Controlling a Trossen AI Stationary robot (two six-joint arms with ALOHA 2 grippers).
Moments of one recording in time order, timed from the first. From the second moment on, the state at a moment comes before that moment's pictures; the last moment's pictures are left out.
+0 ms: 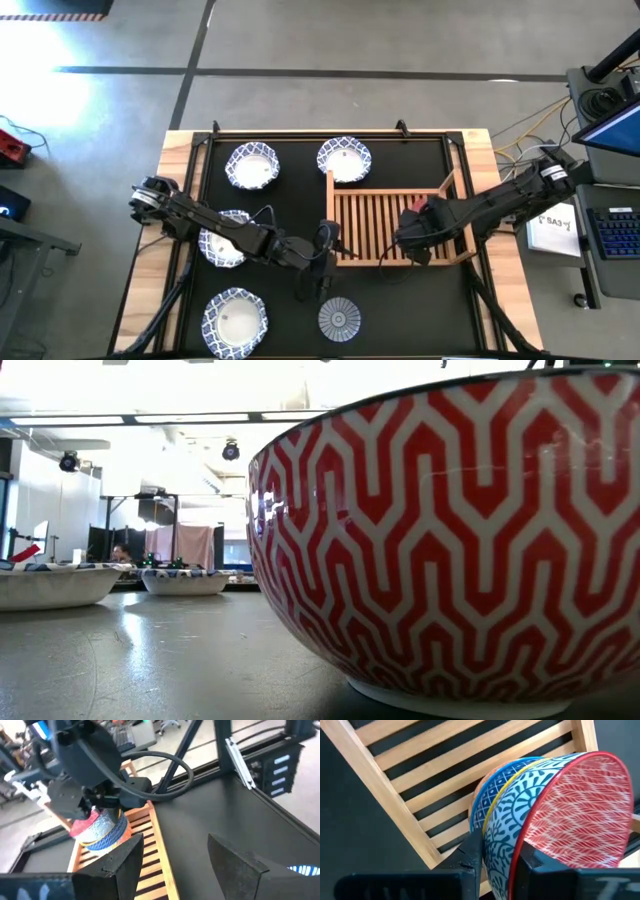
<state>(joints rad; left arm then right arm) -0.35 1.75 1.26 0.16 -0.27 0.24 0.31 1.35 1.01 -1.31 0.15 0.76</state>
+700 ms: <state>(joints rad) -0.35 1.74 1.28 0.15 -0.40 0.22 0.31 1.34 1.10 -1.39 0.15 0.77</state>
